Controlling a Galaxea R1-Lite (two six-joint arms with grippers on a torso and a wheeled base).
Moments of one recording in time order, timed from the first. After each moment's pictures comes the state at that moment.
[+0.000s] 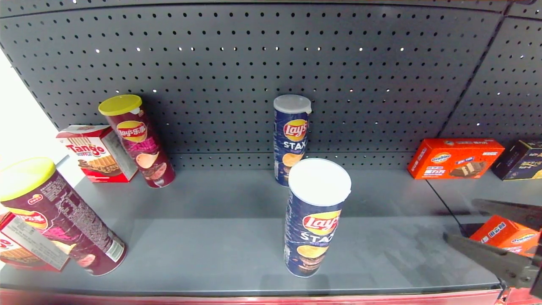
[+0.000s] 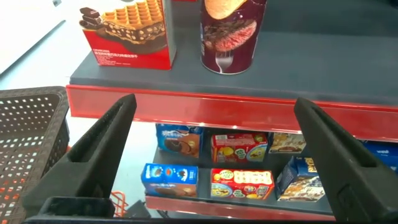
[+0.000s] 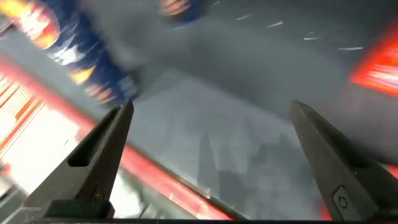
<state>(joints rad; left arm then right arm) 0.00 0.00 0.00 0.00 0.11 -0.03 0.48 0.98 -0.51 -0.25 0.13 -0.05</state>
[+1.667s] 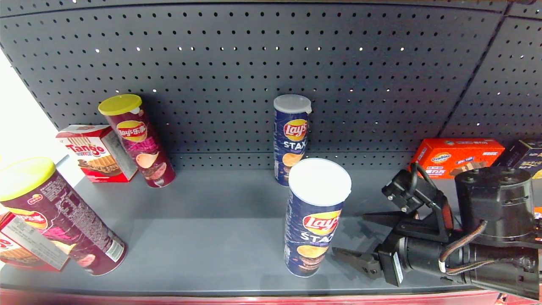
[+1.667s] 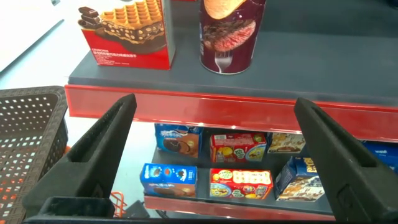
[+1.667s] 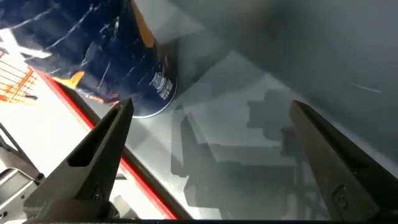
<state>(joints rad) 0.00 0.00 0.00 0.00 0.11 -0.03 0.69 1.49 -0.62 -0.44 0.06 -0.05</state>
